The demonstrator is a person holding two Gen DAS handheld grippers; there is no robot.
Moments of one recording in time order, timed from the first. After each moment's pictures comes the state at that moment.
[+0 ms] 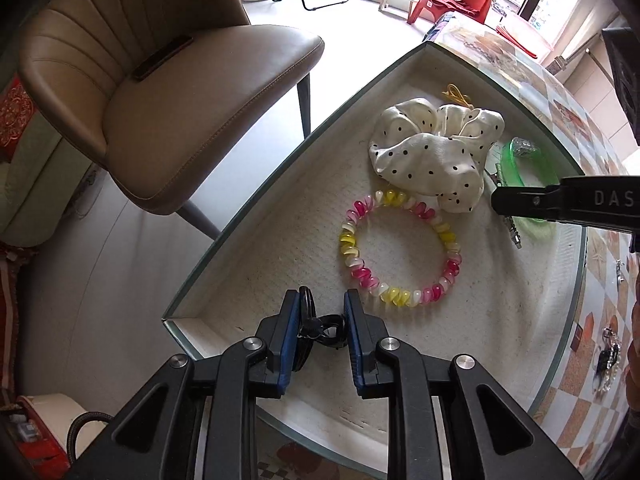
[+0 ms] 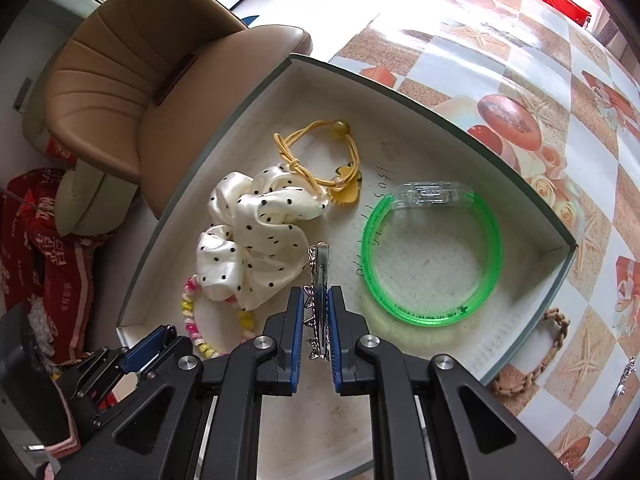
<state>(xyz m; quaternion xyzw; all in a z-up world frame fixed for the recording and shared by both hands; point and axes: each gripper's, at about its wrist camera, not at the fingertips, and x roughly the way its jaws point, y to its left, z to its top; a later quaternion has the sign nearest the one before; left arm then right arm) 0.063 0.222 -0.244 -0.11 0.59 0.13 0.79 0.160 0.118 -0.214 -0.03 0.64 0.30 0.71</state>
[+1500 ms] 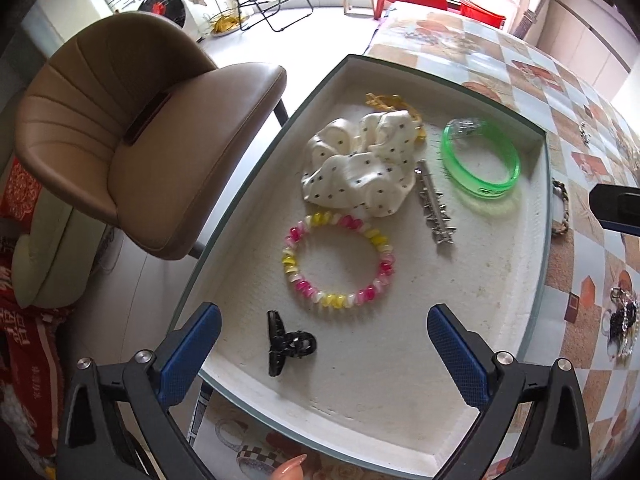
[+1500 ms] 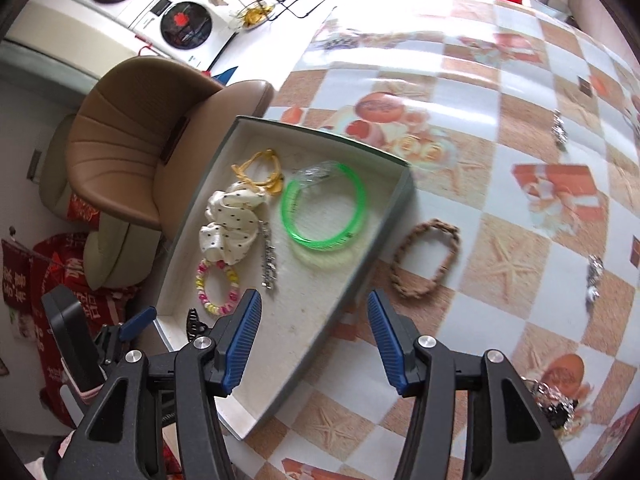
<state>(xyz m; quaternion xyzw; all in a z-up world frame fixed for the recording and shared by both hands) 0.076 0.157 -0.208 0.01 0.59 0.11 0.80 0.134 -0.024 -0.166 0.10 0.62 0.26 0.74</state>
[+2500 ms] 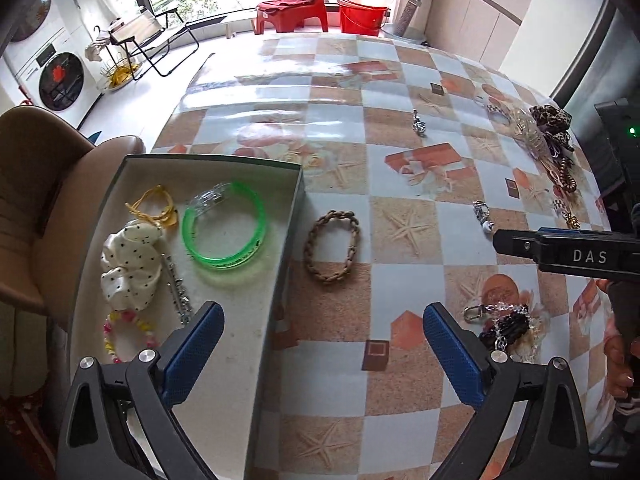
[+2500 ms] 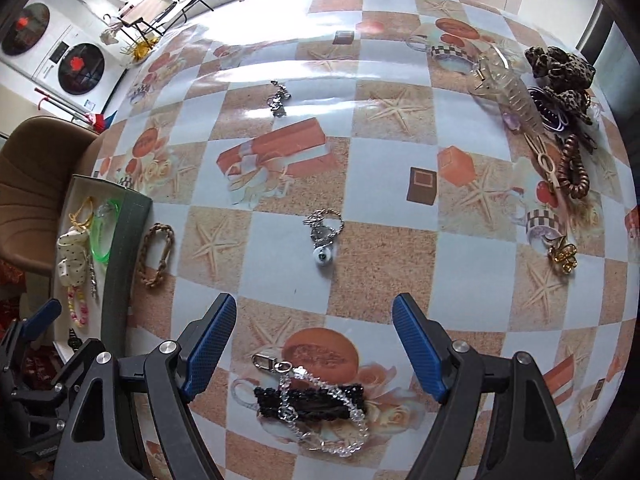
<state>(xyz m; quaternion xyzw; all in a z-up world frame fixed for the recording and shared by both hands) 0.121 -0.005 -0.182 0.03 0.57 -0.06 0.82 0.147 -0.187 -0.199 0.08 0.63 0.09 0.77</state>
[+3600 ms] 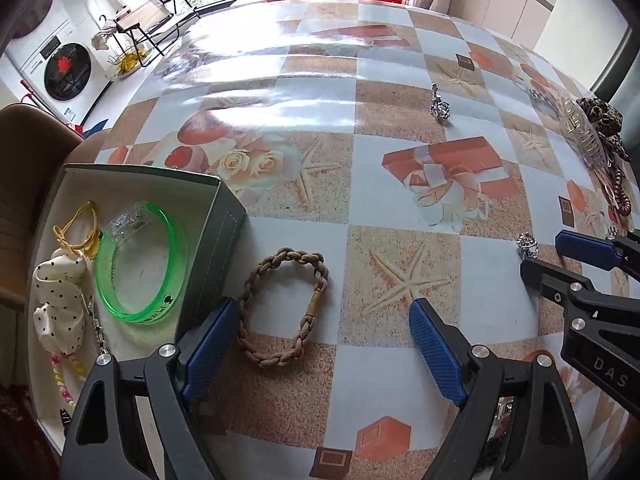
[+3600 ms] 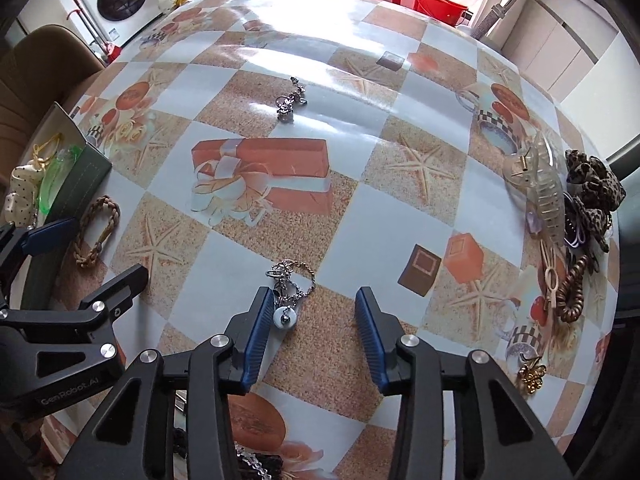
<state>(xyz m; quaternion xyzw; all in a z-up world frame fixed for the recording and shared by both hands) 0.179 -0.049 -0.250 0.04 0.59 -0.02 0.81 0.179 -0.166 -0.223 -0.09 0.59 0.13 0.79</state>
